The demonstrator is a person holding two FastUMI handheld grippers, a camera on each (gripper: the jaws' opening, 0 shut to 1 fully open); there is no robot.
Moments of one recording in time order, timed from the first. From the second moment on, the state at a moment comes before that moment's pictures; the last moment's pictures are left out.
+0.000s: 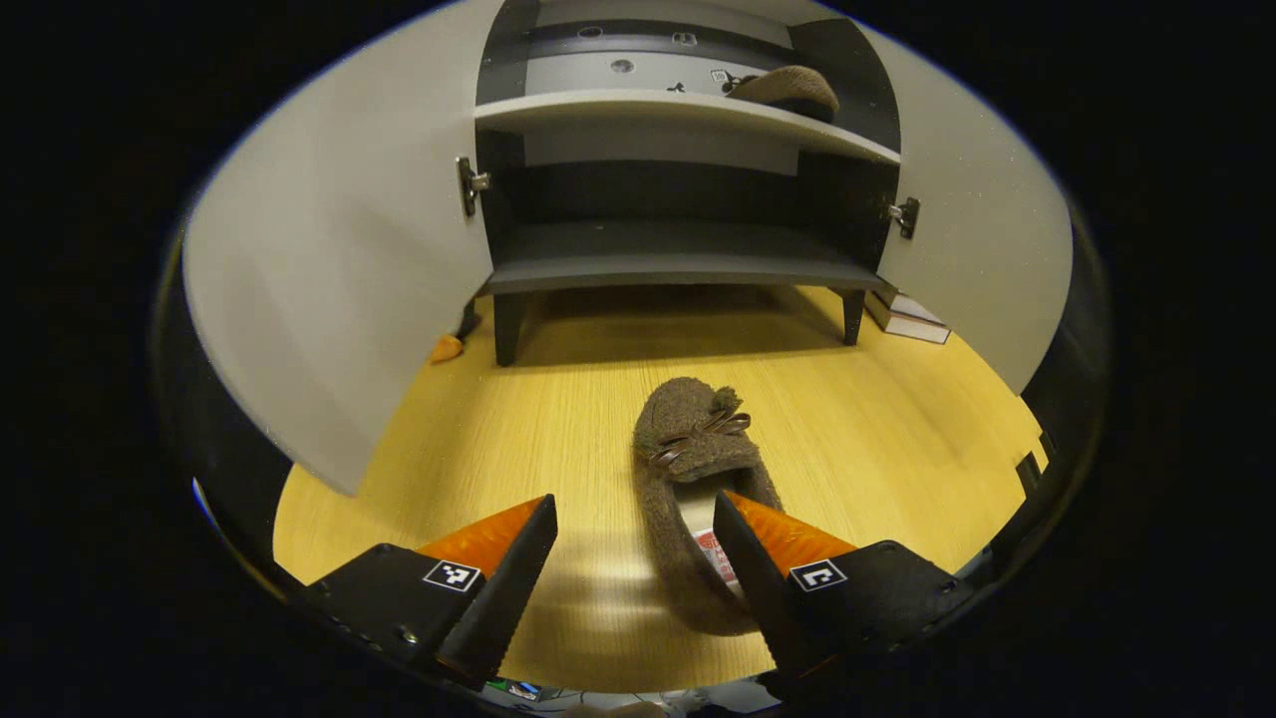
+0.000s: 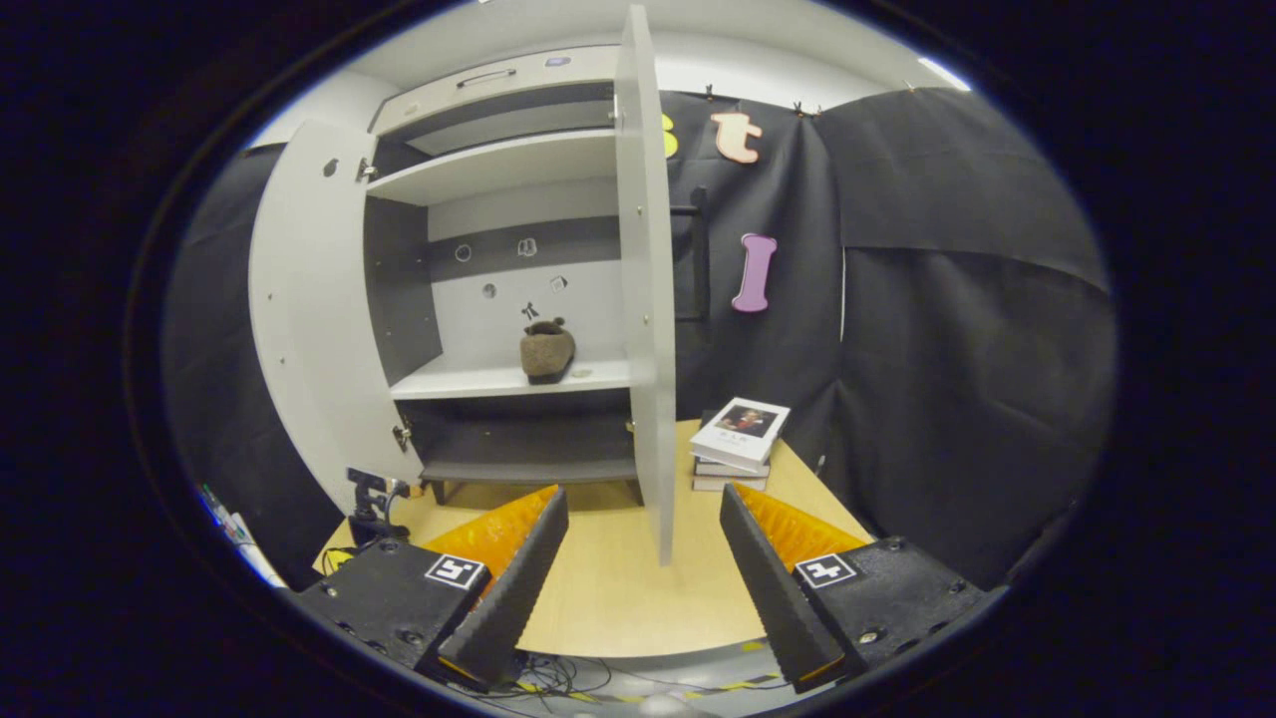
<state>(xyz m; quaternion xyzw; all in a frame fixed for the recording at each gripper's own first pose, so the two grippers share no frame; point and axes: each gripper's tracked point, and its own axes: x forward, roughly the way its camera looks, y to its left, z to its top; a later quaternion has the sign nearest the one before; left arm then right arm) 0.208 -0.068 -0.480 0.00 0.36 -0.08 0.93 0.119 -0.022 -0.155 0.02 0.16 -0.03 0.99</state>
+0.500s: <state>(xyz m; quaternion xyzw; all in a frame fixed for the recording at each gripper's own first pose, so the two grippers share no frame) 0.274 -0.080 -0.527 0.00 0.36 -0.07 0.93 0.116 -0.051 -0.163 0.01 0.18 -0.08 0.98</state>
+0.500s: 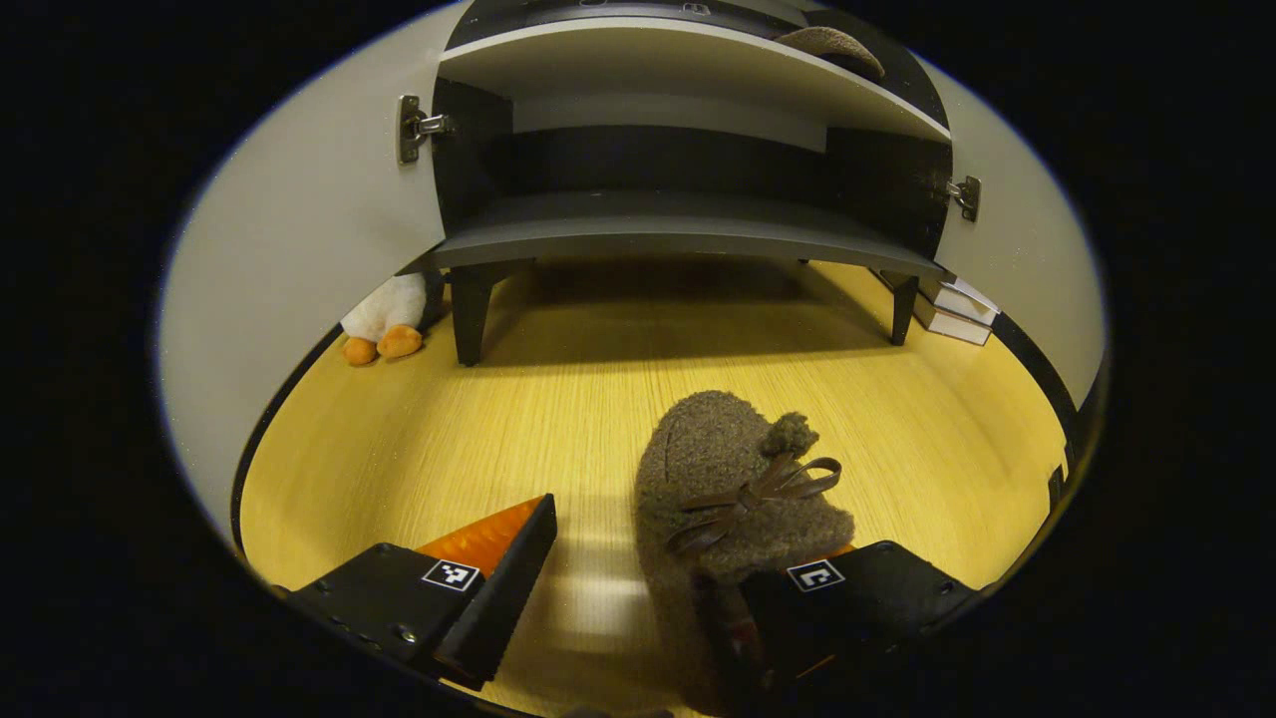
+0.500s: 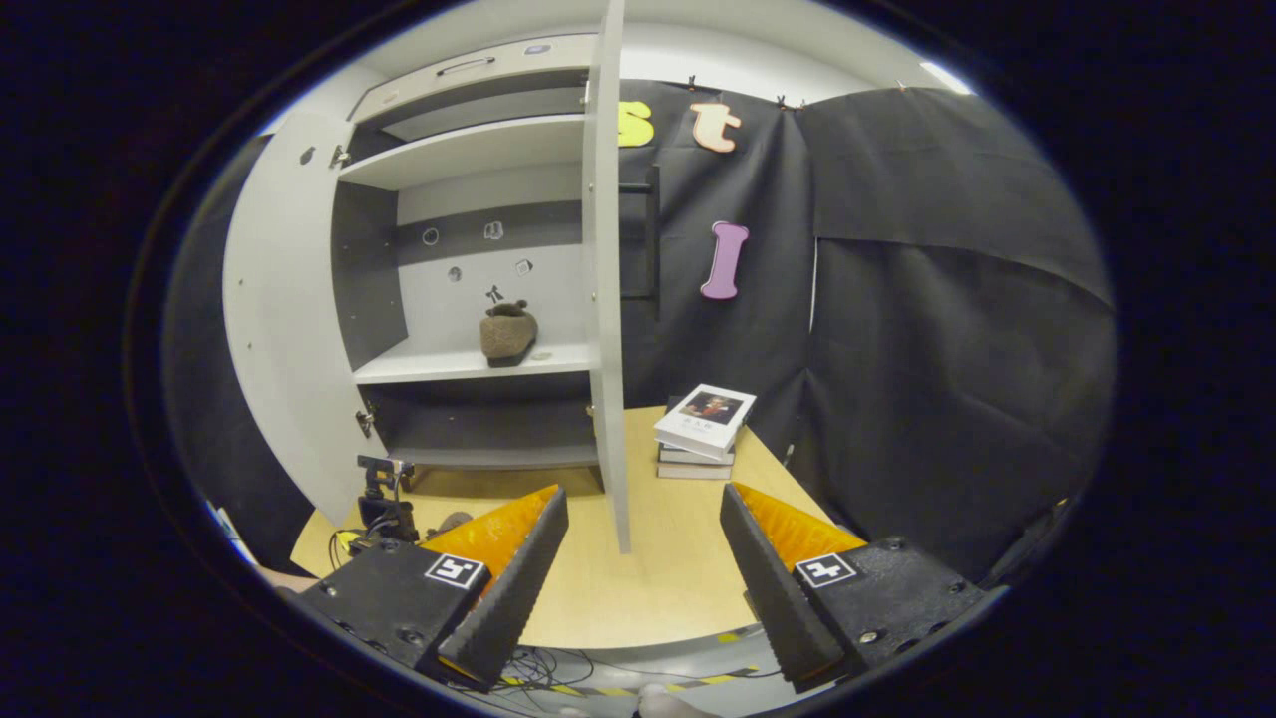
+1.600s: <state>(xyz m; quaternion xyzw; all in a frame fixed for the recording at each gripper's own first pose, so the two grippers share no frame) 0.311 -0.068 -0.345 0.02 0.27 -0.04 0.96 0.123 -0.019 -0.126 0.03 0.12 -0.04 0.99</state>
